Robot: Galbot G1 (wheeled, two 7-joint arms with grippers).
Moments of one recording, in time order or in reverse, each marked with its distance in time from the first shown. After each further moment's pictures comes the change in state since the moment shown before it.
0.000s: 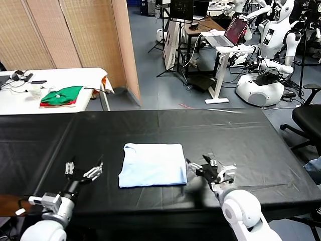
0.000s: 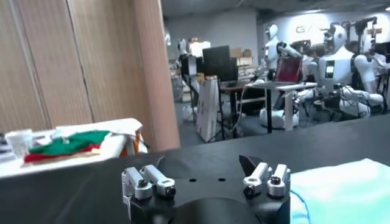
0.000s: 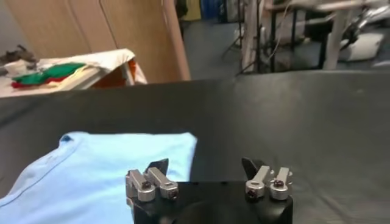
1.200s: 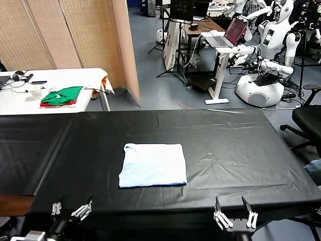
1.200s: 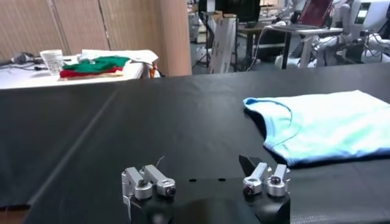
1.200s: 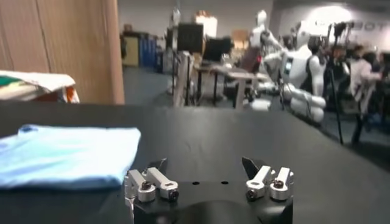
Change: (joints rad) left arm 0.389 0.003 -0.092 -0.116 -0.096 0.012 -0.073; right arm -0.808 0.026 0.033 0.315 -0.398 0.573 0.250
